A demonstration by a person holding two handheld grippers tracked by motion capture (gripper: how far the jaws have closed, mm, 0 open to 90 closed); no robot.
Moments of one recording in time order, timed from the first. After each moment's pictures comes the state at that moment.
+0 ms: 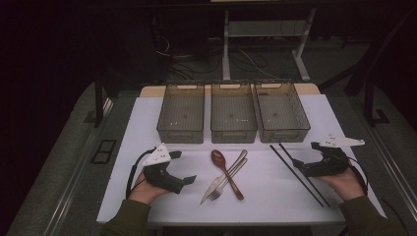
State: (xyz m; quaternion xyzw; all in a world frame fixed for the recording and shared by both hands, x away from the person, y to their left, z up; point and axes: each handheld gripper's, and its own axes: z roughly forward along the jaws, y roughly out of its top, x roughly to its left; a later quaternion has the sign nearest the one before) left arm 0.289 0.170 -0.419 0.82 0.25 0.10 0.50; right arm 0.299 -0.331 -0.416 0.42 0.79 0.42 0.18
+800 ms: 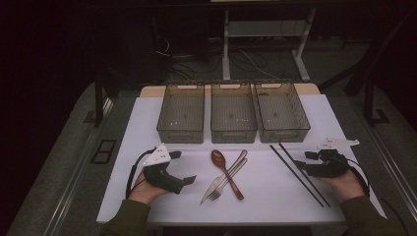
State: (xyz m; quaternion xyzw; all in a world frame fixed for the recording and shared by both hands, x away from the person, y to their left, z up) left arm 0.289 0.170 -0.419 0.82 0.25 0.10 0.50; right arm 0.300 -0.337 -0.431 0.43 0.81 0.36 0.15
